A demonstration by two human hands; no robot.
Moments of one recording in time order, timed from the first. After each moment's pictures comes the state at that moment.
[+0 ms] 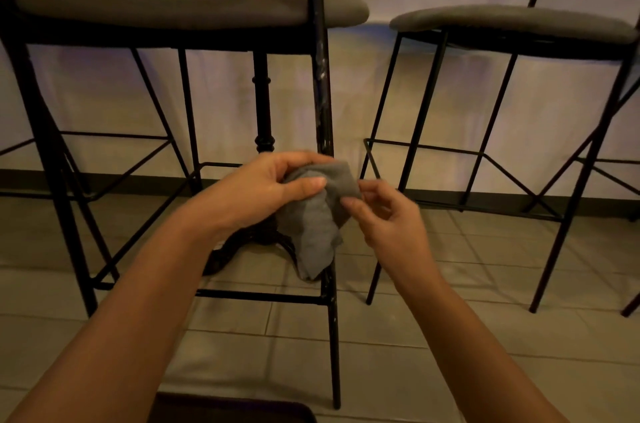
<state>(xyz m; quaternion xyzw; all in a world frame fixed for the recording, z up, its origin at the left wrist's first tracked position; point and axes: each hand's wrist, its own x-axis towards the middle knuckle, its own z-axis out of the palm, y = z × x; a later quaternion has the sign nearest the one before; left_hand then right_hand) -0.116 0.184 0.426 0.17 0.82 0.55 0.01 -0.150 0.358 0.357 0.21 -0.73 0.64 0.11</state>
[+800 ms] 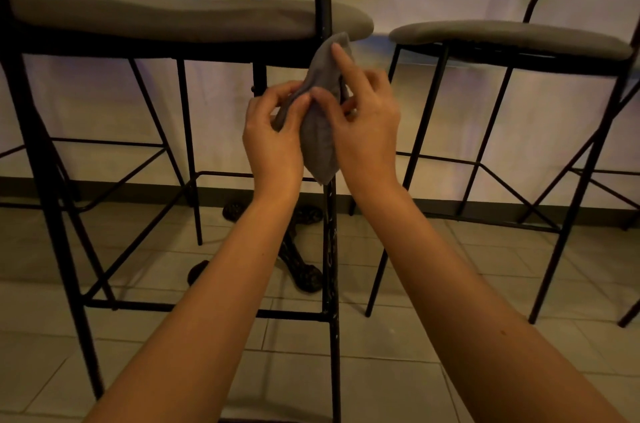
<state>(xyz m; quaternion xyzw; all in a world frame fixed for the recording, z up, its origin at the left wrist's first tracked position) -0.187 0.209 0.434 0.04 0.65 0.61 -0.44 -0.211 0.296 0.446 0.28 -0.70 0.49 0.44</state>
